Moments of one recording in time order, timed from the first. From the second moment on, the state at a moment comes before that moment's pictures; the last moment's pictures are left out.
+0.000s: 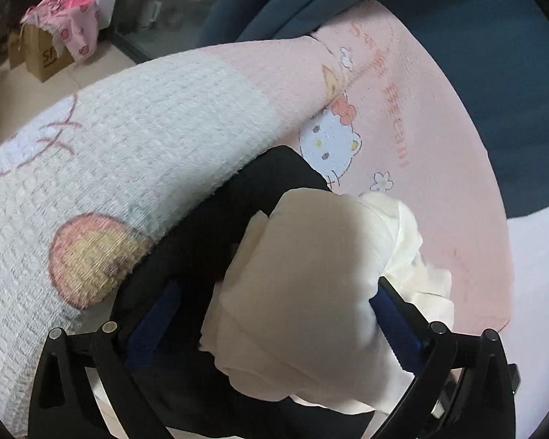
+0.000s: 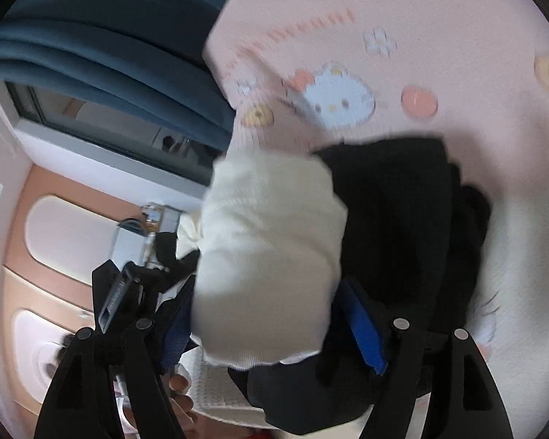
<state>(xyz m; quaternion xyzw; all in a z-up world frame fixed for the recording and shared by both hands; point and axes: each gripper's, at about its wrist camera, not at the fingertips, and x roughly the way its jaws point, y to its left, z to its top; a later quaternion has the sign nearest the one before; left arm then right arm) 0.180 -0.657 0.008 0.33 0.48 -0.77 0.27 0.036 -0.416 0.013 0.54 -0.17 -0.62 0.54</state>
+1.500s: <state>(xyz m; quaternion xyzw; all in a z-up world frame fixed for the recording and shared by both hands) 0.284 -0.530 0.085 0.24 0.41 -0.80 0.36 0.070 -0.318 0.090 0.41 -0.04 -0.73 0.55</state>
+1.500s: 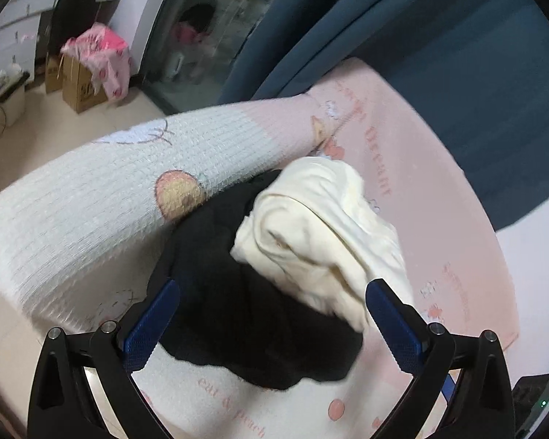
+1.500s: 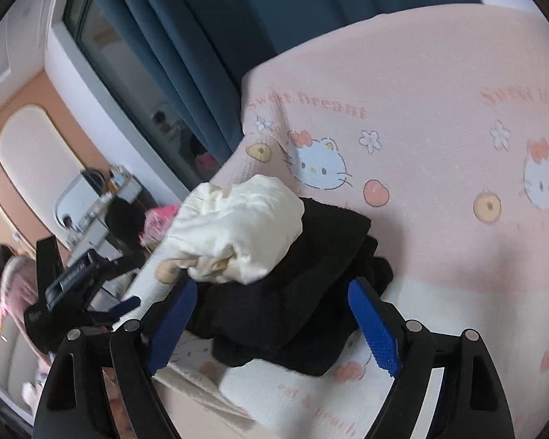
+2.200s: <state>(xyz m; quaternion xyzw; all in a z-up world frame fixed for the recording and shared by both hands) 0.342 -0.327 0.128 0.27 0.18 -0.89 0.32 0.178 -0.179 0.117 0.37 -0.04 -0.76 0.53</state>
